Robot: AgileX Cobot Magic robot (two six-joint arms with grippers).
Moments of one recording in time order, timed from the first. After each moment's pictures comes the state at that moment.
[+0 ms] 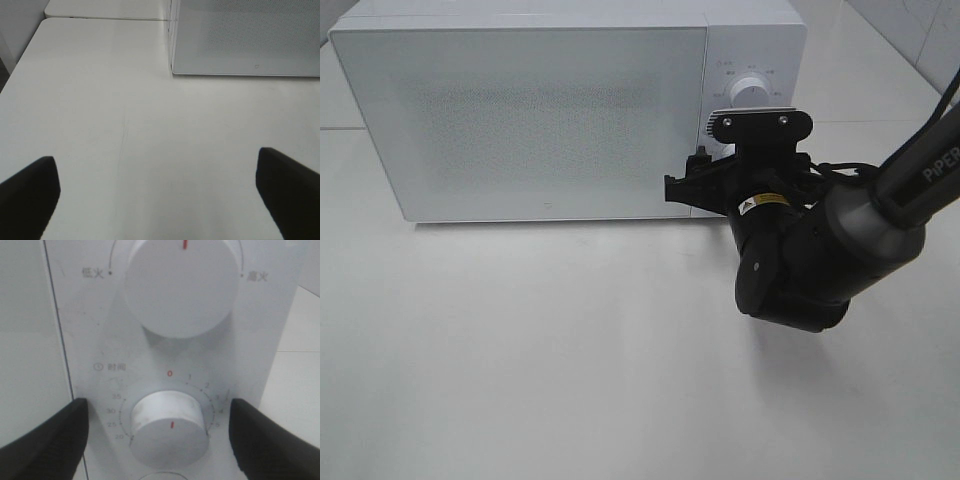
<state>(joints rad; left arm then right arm) 0.05 0.00 -0.52 -0.10 1.07 0.04 0.64 2.09 -0.81 0.78 -1.21 -0.26</state>
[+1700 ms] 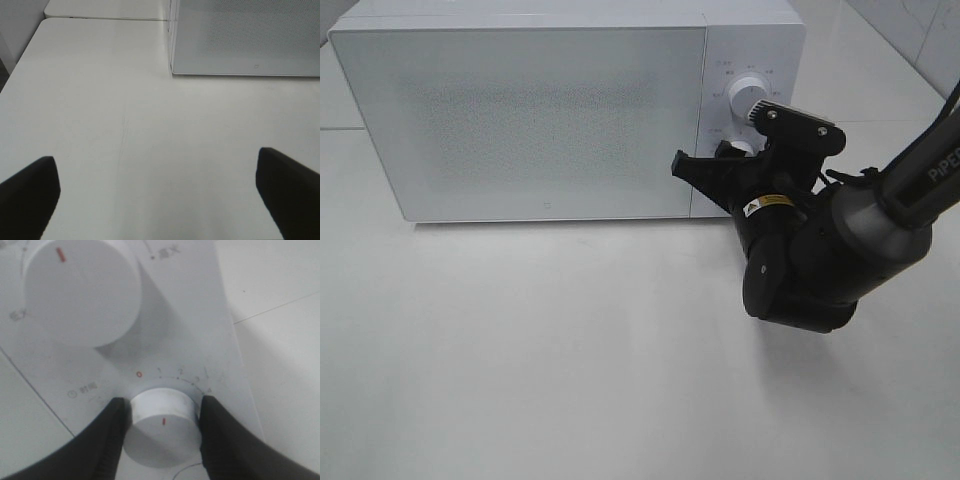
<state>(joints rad) 0.05 0.00 -0.52 -0.10 1.07 0.04 0.63 2.10 -0.80 0.74 -1.22 0.17</state>
